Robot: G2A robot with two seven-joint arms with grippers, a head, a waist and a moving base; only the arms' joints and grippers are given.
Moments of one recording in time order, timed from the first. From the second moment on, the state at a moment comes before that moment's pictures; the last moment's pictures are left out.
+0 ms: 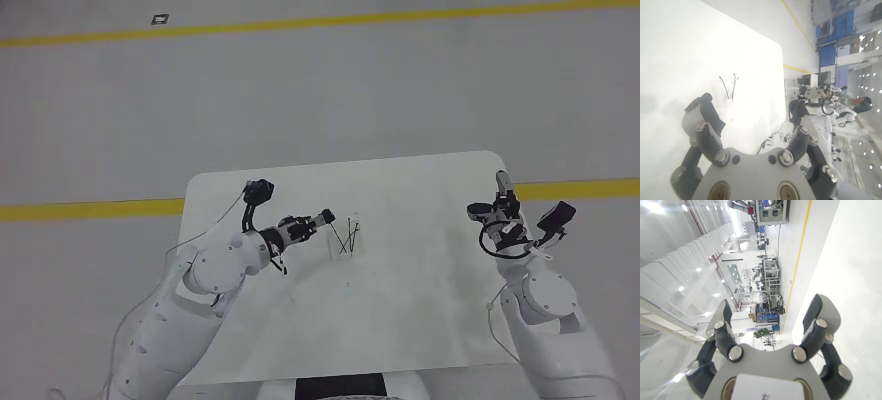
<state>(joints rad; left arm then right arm) 1.36 -1.14 -1.14 -1.91 0.31 0.34 -0.73 -1.73 -1.15 1.60 -1.80 0.42 0.00 0.00</state>
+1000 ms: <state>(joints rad) 1.15 -1.24 -0.98 -1.70 0.44 0.34 -0.89 -1.73 -1.15 1.60 -1.80 0.42 0.00 0.00</state>
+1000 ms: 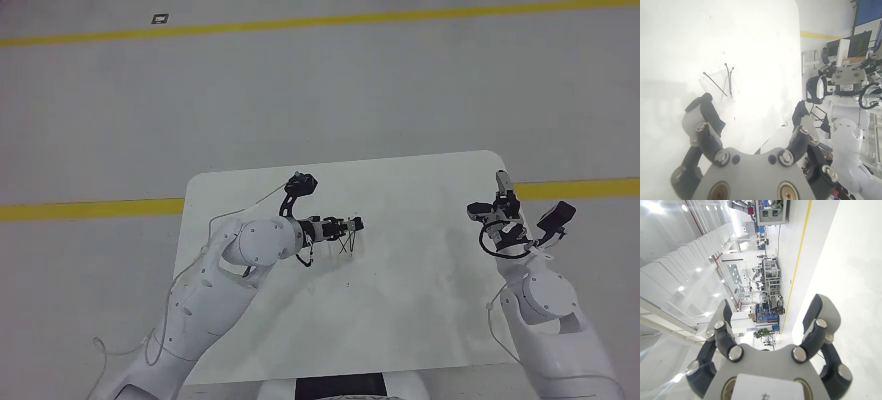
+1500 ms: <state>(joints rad) 1.13 -1.29 -0.96 -1.66 0.60 0.34 -0.95 -1.73 -1.15 1.60 -1.80 0.42 0.00 0.00</state>
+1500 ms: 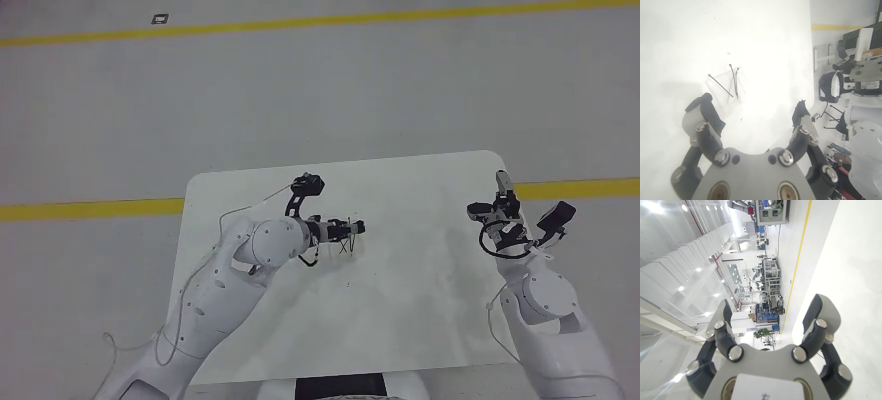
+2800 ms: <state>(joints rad) 1.07 -1.61 -1.04 -1.38 1.01 0.31 -1.13 -1.73 -1.15 1.60 -1.80 0.42 0.00 0.00</state>
